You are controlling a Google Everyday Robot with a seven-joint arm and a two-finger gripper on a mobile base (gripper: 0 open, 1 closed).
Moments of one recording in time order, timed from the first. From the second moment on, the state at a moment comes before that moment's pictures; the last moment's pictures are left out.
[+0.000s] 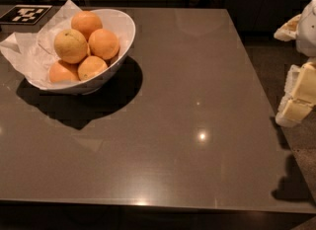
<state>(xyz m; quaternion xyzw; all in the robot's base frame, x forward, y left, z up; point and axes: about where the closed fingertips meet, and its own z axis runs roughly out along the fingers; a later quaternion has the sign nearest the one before) 0.438 -0.216 0.977 -0.60 0.78 -0.04 0.16</state>
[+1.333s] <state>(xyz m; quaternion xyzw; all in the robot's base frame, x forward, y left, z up) 0.483 -0.140 0.986 -0.64 0.76 -0.04 0.11</state>
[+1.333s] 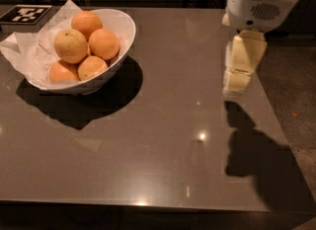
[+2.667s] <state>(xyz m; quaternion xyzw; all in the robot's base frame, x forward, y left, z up) 0.510 -0.012 1.017 -0.75 0.64 -0.06 0.14</state>
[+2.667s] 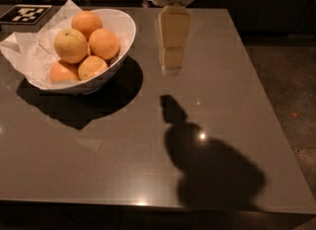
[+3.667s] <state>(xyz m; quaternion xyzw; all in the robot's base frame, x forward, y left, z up) 0.535 0.046 1.034 -0.78 0.59 -0.08 0.18</state>
